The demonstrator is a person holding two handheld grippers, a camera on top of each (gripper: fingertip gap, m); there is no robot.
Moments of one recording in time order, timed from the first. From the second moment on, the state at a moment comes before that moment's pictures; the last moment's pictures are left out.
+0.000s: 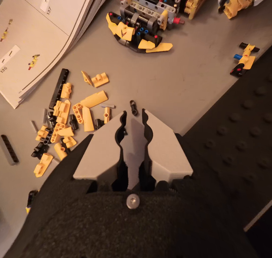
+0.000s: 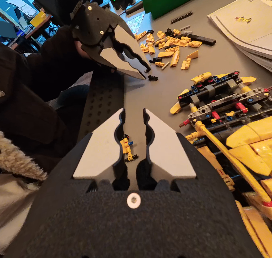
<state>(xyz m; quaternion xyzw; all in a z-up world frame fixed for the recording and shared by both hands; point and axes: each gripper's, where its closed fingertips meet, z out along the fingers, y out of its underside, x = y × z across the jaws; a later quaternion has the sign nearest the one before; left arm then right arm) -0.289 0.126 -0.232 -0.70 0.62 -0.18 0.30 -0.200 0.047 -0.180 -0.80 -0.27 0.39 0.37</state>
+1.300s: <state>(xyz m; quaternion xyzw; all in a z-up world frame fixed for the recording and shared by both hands) -0.213 -0.006 -0.104 -0.49 0.43 -0.76 -0.02 -0.220 -0.009 -0.097 -0.58 -0.43 0.50 0.48</state>
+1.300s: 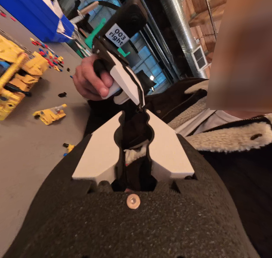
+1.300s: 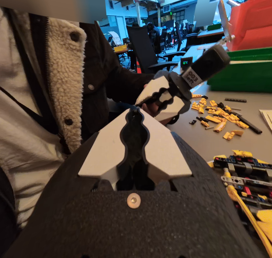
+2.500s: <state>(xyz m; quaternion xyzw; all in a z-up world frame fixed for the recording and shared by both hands) -0.232 -0.056 -0.105 -0.38 0.50 -0.76 -0.14 -0.246 -0.037 -0.105 -0.55 -0.48 0.54 0.42</state>
